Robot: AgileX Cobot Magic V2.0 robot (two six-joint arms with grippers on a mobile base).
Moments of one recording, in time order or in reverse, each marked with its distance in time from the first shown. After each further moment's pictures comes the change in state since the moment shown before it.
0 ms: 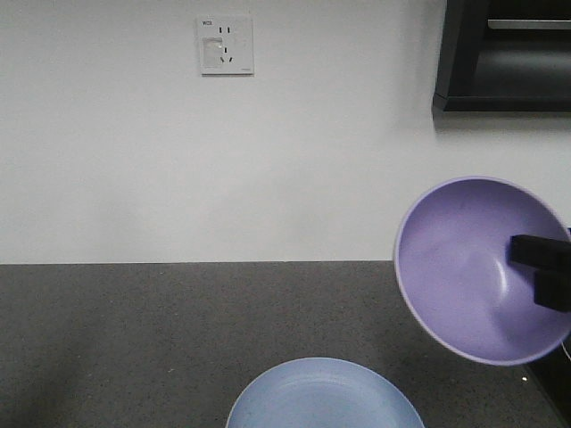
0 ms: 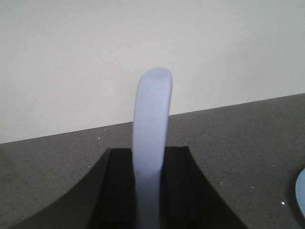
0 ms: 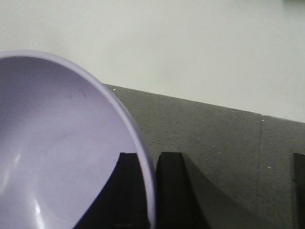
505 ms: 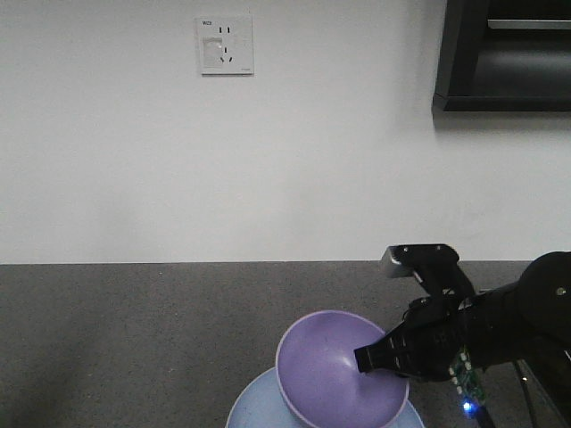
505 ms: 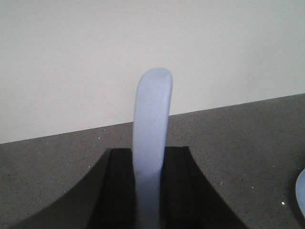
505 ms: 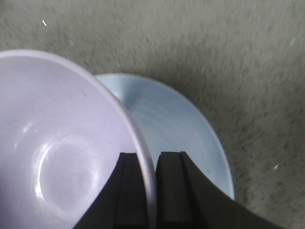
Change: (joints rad) left arm 0.000 0.000 0.000 0.000 0.000 0.000; right arm 0.264 0.539 -0.071 -0.160 -0.002 0.220
